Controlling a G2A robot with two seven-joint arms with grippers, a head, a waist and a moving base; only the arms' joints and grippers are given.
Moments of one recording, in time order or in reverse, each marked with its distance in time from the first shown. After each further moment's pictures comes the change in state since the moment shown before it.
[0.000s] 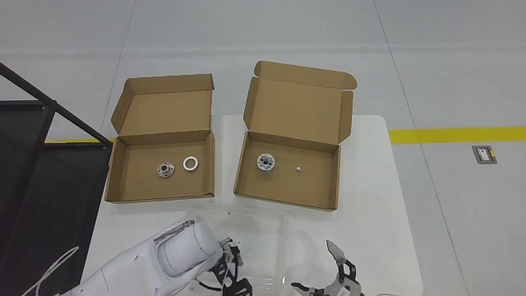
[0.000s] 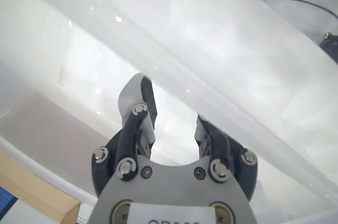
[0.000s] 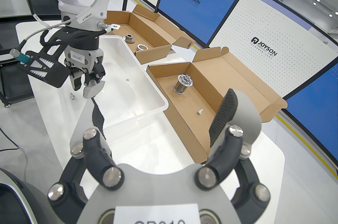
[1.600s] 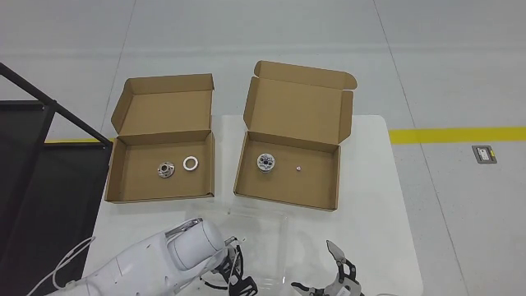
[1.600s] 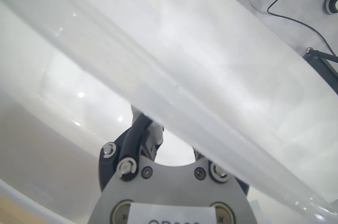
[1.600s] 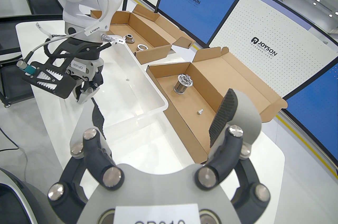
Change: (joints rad) left arm -0.106 -0.054 0.165 0.101 -0.201 -0.001 -0.137; right arm 0.000 0.000 0.000 0.000 0.000 0.000 0.000
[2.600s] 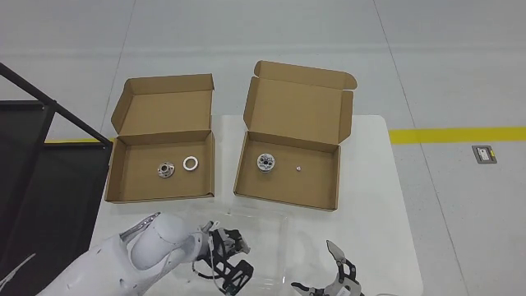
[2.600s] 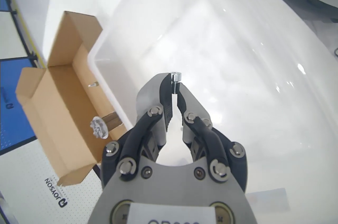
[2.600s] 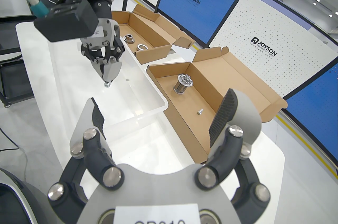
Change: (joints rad) left arm 0.169 0.219 -0.318 -0.209 -0.116 0.343 0.134; right arm 0.000 0.000 0.000 0.000 0.000 0.000 0.000
